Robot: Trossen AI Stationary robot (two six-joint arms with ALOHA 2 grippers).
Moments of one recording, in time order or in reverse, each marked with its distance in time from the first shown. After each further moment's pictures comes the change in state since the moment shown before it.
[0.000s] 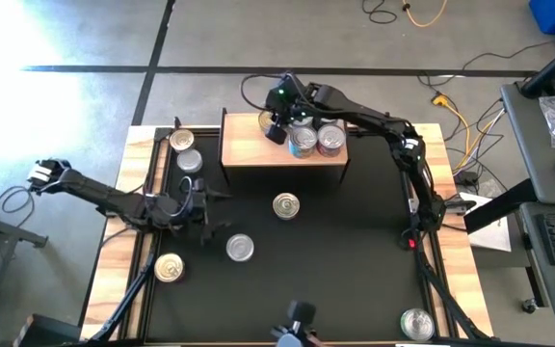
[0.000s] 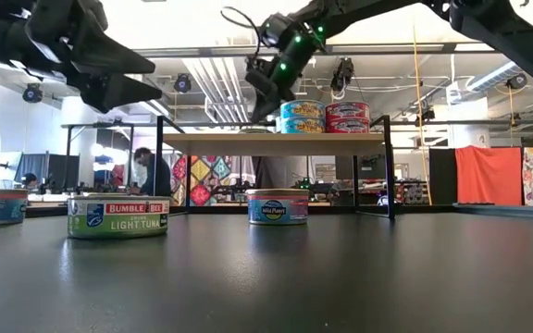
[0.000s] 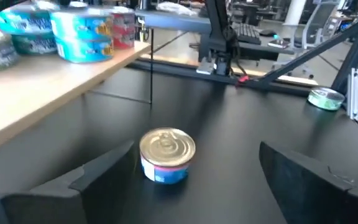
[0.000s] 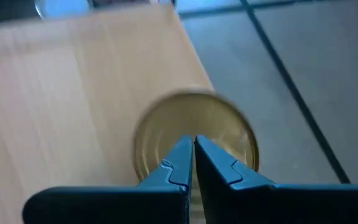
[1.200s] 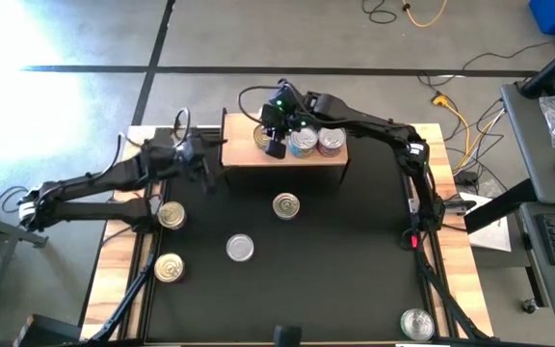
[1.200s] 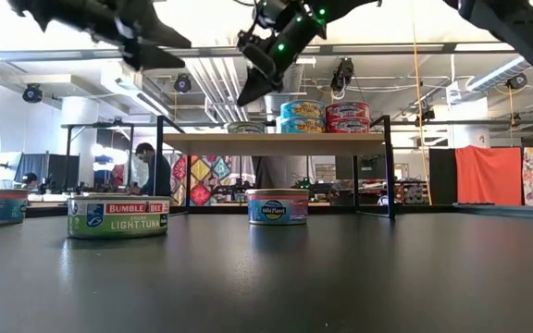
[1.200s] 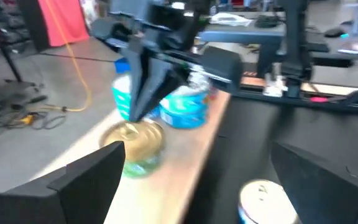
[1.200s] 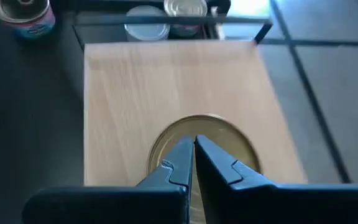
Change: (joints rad) left arm 0.632 0.011 0.413 -0.406 0.440 0.252; right arm 0.080 -0.056 -0.051 0.031 -0.114 -0.085
